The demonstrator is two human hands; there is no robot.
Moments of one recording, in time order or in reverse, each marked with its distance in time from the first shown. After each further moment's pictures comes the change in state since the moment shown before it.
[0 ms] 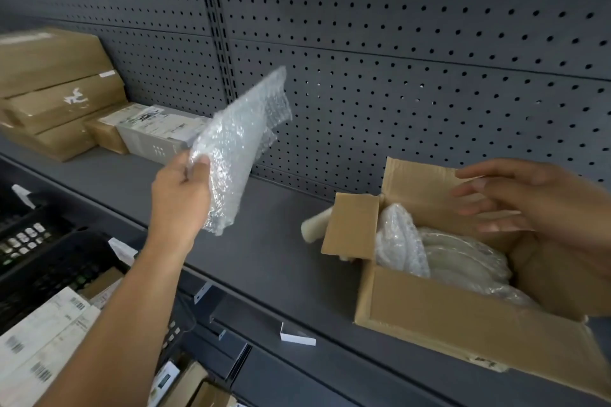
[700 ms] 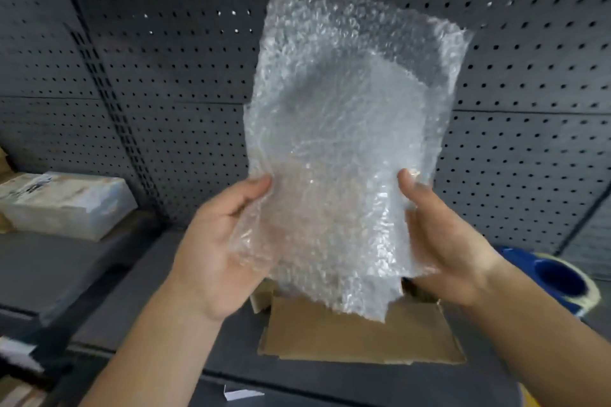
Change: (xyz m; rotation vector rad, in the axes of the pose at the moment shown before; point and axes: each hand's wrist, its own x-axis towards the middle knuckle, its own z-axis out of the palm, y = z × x) left_hand -0.109 0.157 0.077 -0.983 -0.919 -0.470; right_hand -0.057 0.011 -0.004 0.888 -0.235 0.013
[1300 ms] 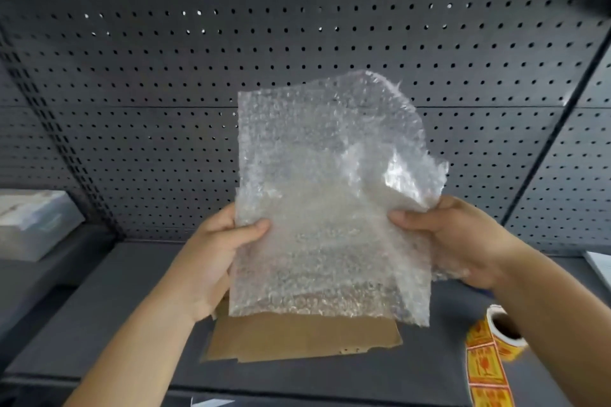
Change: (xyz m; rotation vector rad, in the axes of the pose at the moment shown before) left_hand 0.028 -0.042 0.009 0.442 0.125 -0.088; right_hand -0.051 -0.024 -0.071 -0.278 0.360 -0.051
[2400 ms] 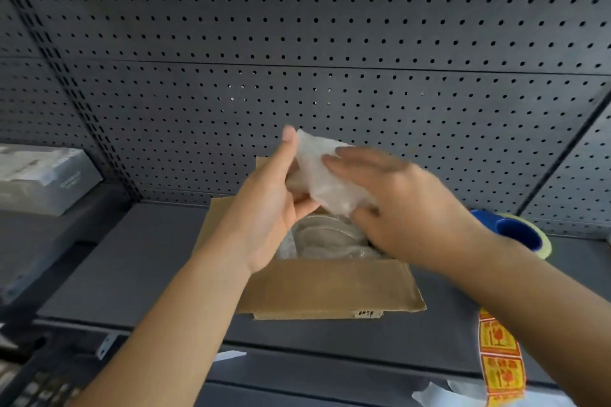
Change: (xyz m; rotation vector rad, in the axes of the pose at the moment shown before) left_hand 0.013 -0.005 0.024 -0.055 -0.142 0.122; right_hand 0.000 0.004 0.077 -1.322 0.067 -0.718
